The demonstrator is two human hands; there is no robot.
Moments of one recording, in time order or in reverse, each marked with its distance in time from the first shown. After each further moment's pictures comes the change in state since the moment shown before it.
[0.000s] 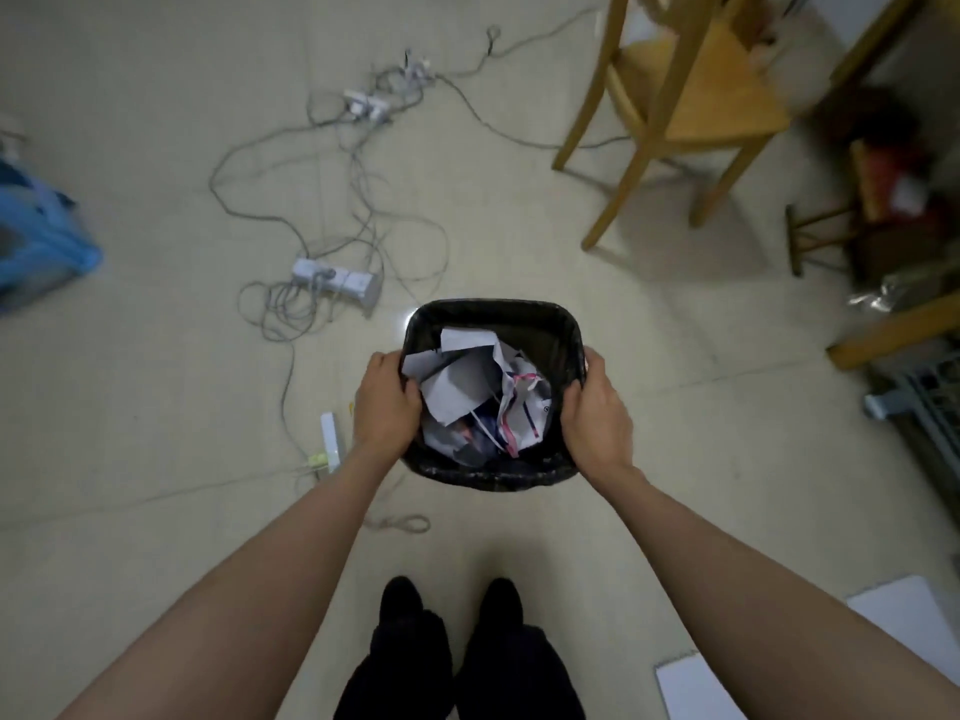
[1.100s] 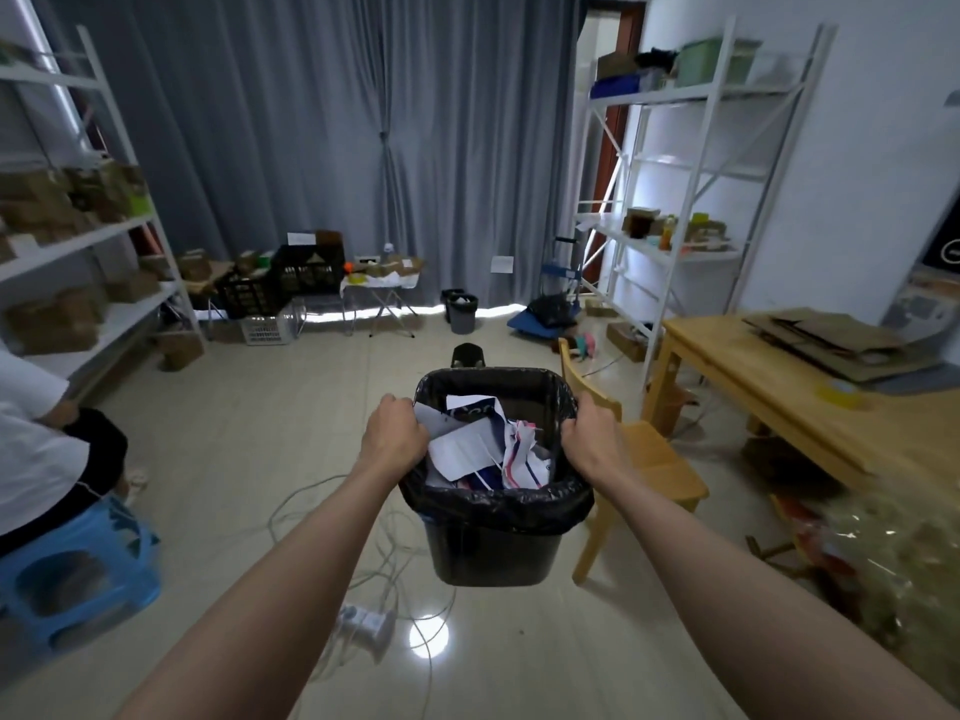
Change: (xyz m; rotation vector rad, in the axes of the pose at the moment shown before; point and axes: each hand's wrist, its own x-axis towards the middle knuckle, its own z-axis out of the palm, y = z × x) left_hand 0.147 0.395 -0.388 0.254 0.247 0.183; right_hand 0.180 -0.309 -0.432 0.048 0.237 -0.234
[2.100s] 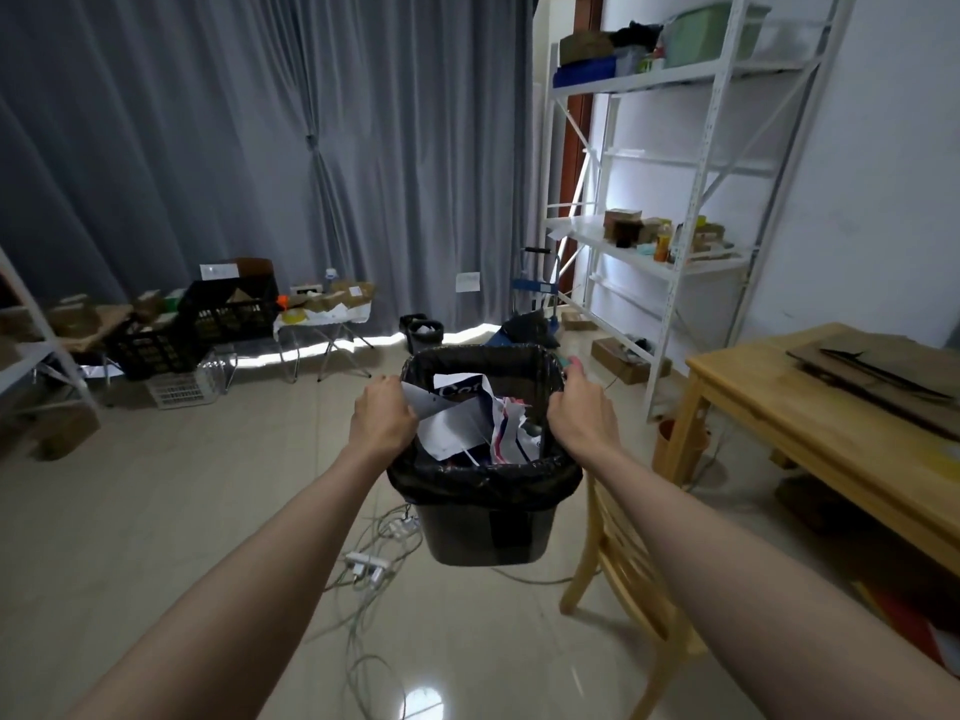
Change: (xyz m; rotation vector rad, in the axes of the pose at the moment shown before) left_hand 0.534 0.009 0.113 -0.014 0.058 0.122; right_hand 0.487 -0.054 0.168 0.007 0.153 0.054
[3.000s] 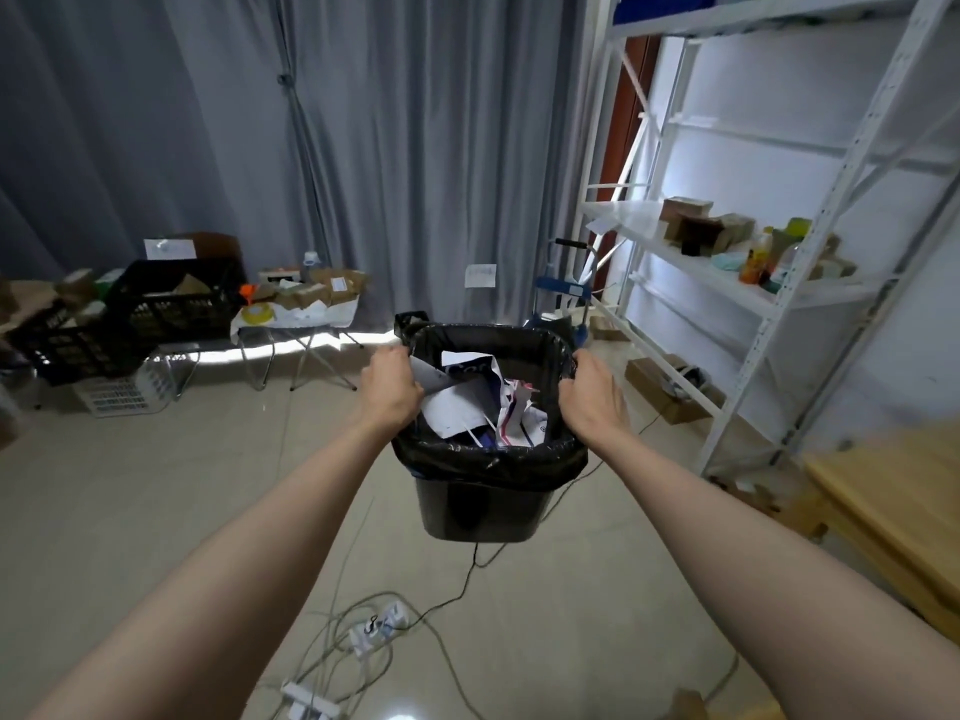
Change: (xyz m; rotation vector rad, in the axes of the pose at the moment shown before) left_hand 0.556 0.004 0.246 -0.010 -0.004 -0.043; right_hand 0.546 0.041 0.267 -0.029 -0.116 0.026
